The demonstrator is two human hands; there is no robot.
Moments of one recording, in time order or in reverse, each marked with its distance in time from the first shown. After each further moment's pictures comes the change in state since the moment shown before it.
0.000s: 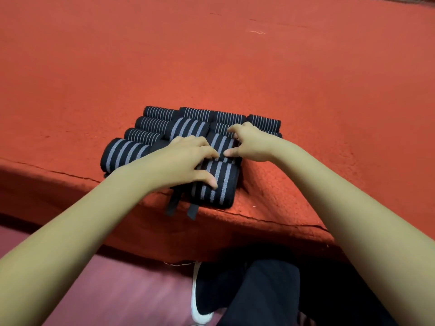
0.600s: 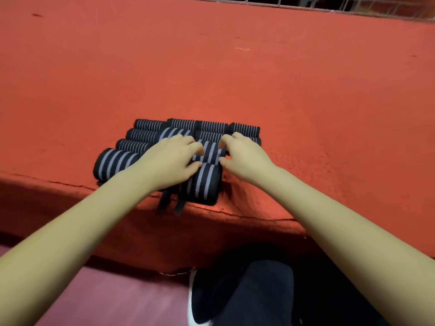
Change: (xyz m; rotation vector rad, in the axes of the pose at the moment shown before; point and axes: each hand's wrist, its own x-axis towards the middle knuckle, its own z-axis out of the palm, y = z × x) left_hand -0.003 0.025 -0.009 0.173 0.200 -0.043; right_hand -0.056 0.000 0.010 -0.114 0.323 -0.053
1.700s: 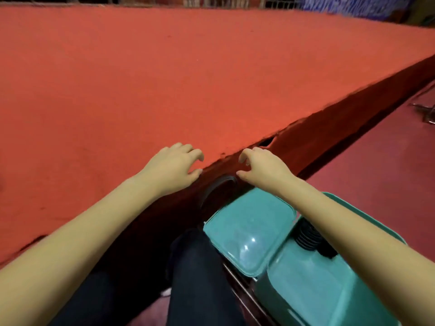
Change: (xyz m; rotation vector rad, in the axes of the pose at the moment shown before) left_hand 0.094 0.458 0.032 -0.071 -0.018 0.805; right_hand -0.429 0.279 -0.100 -0.085 0.154 0.907
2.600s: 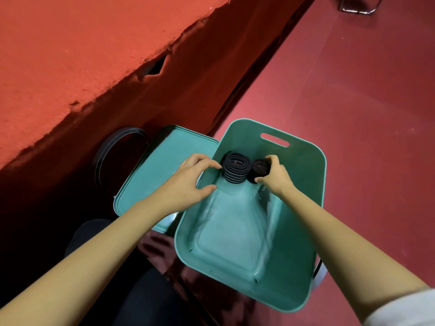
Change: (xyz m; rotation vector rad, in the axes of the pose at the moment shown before) left_hand 0.065 0.191 0.174 -0.850 -0.342 0.237; right_hand -0.129 0.252 0.168 0.585 -0.020 0.923
